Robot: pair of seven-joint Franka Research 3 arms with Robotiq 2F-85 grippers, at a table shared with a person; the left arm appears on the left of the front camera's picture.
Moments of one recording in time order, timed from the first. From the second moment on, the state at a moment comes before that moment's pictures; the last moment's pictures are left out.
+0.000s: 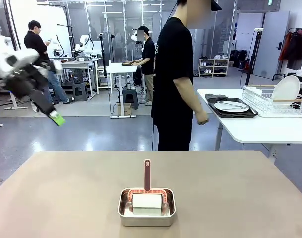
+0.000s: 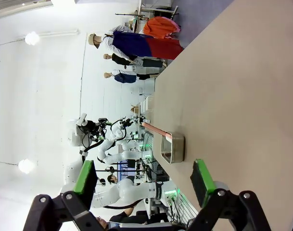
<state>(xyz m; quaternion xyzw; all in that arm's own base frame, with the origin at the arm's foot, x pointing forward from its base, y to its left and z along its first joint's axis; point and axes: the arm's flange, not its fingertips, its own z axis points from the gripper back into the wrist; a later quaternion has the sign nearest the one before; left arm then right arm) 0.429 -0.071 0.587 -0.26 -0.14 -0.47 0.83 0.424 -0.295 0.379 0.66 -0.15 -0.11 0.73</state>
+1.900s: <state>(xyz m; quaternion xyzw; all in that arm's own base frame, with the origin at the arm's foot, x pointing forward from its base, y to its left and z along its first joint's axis) 0.458 -0.362 0.559 -0.09 -0.05 -0.71 0.70 0.424 -0.295 0.379 0.66 -0.15 -0.11 0.73</state>
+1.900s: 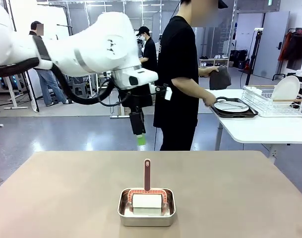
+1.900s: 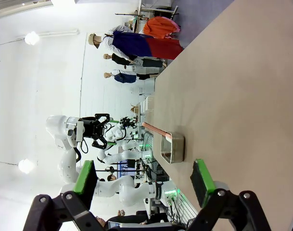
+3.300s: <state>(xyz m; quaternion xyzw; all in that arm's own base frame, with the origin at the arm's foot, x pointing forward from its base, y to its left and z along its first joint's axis) 0.487 -0.398 0.455 -0.06 0.04 -0.74 0.67 0.424 -0.295 0.379 0.66 -0.15 -0.11 0.73</state>
